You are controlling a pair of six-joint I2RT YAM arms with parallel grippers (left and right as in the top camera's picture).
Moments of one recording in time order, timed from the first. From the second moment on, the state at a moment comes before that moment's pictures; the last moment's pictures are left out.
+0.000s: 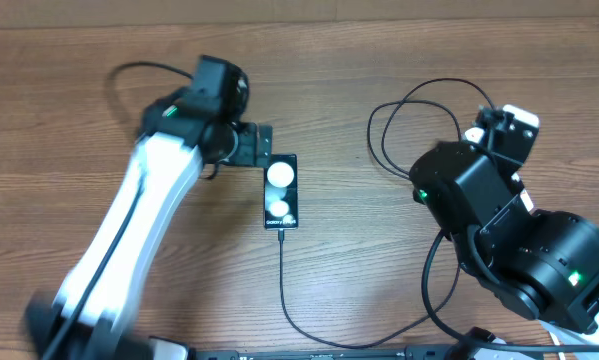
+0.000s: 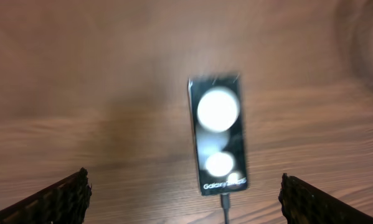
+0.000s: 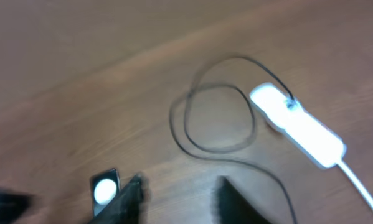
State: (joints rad) left arm -0.30 1.57 1.49 -1.04 0.02 -0.24; right arm 0.73 1.18 1.61 -1.38 0.66 0.96
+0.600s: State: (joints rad) left arm -0.35 0.94 1.50 -1.23 -0.51 -0.36; right arm 0.15 1.23 1.54 -1.52 0.41 1.13
